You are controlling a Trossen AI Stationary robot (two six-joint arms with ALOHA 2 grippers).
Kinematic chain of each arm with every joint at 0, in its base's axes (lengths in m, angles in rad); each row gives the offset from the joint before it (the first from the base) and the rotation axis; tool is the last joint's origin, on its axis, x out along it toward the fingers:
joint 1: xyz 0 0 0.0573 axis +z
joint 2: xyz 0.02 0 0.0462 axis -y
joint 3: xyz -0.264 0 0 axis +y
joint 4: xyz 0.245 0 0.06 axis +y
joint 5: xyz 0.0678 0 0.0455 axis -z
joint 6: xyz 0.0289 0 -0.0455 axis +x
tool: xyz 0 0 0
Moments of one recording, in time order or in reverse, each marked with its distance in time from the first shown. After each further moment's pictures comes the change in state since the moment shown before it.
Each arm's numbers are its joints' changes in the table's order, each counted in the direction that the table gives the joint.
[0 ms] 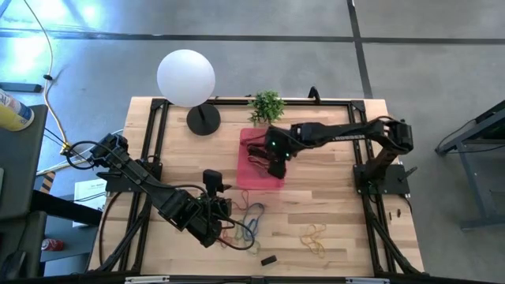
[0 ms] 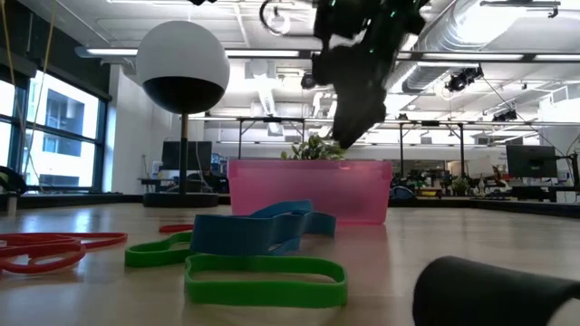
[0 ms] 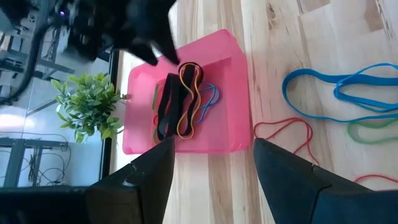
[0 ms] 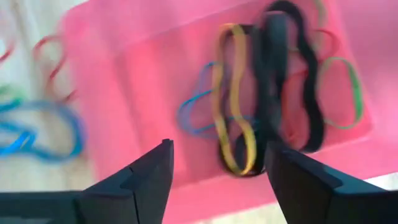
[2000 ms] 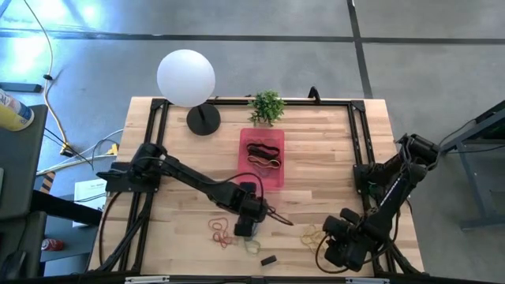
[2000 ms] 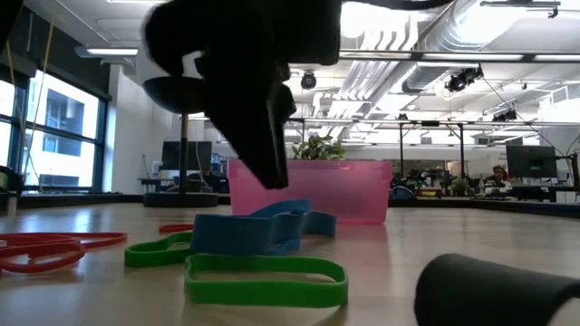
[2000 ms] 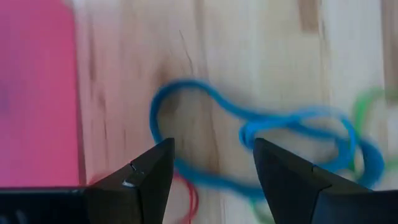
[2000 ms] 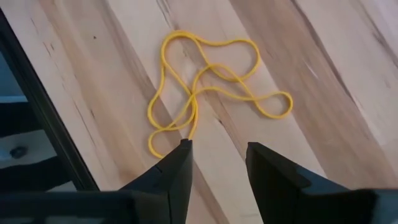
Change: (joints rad) left arm 0.288 -0.367 0.001 -0.418 0.710 0.023; right arm 1.121 0.119 0.275 0.097 0.329 1.291
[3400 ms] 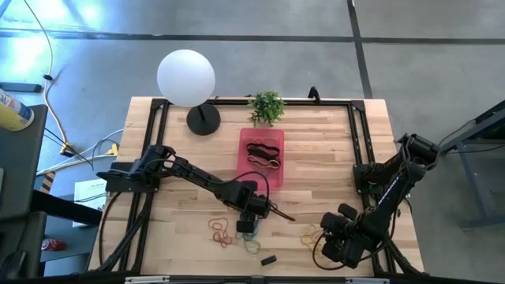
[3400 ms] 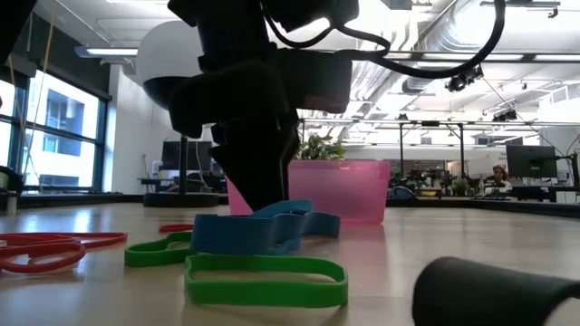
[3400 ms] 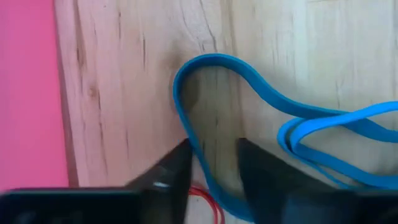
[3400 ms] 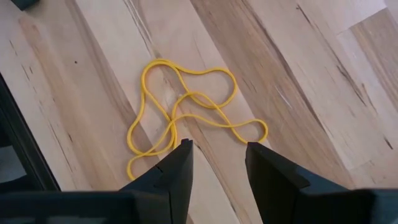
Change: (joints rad) left arm 0.045 -0.078 0.000 -0.011 0.024 0.050; right arm -0.024 0.000 -0.001 0.047 0.060 -0.042
